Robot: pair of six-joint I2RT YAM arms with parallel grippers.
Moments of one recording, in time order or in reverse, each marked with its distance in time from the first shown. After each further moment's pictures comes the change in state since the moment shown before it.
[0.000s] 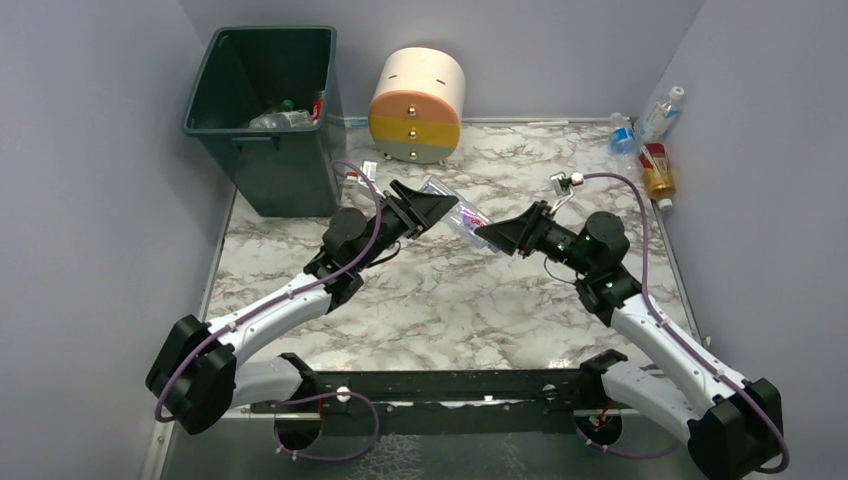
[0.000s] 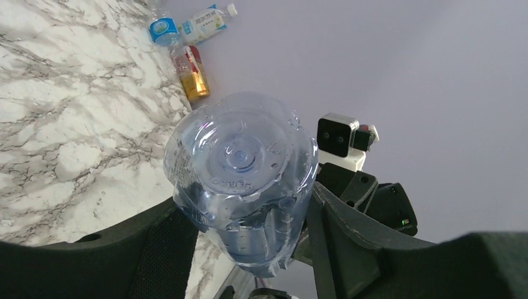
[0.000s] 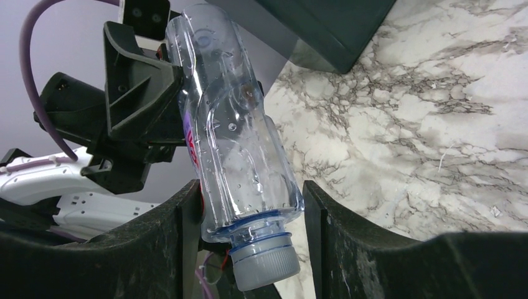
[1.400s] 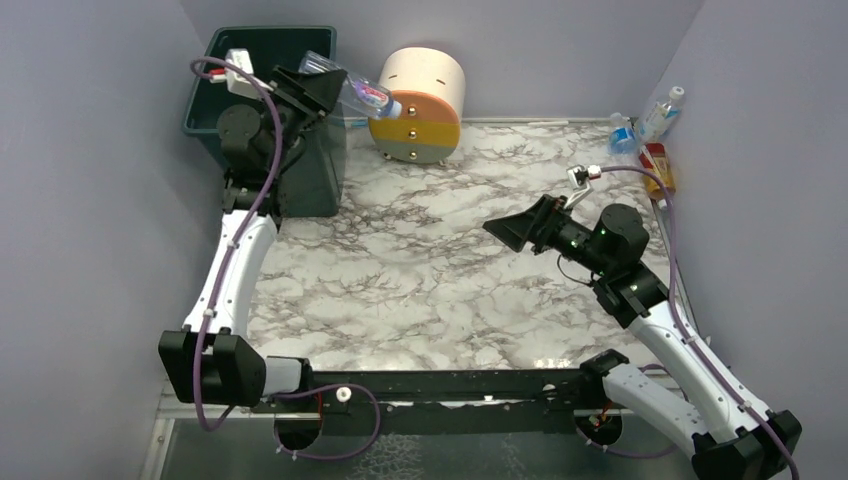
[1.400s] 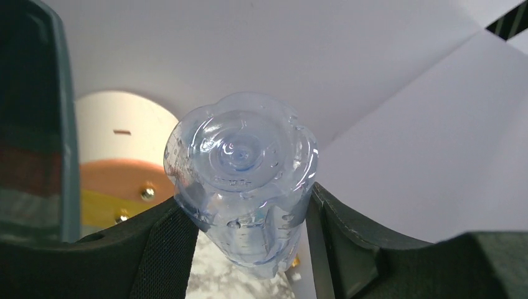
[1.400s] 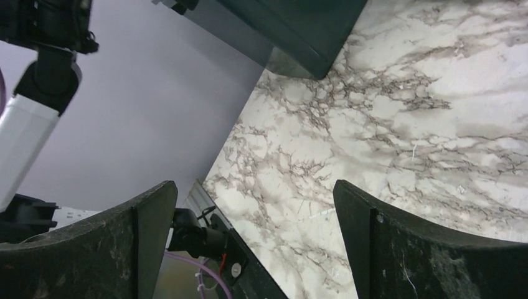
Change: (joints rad) left arm 0.586 0.099 0.565 -0.321 0.154 0.219; right arm 0.008 -0.098 0.176 -0.343 0.102 -0.064
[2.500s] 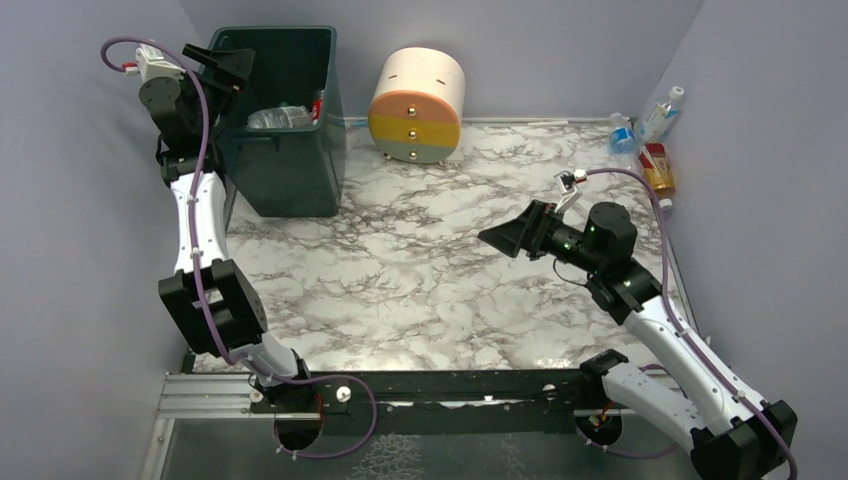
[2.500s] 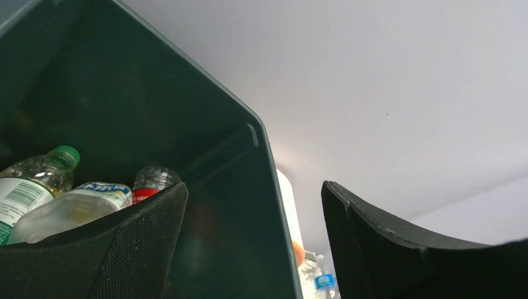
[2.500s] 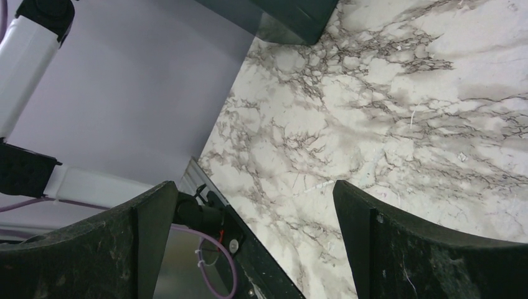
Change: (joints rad) left arm 0.462 0.317 0.283 -0.072 0.154 -0.041; right arm 0.000 0.037 -0.024 -0.055 -0.049 -0.009
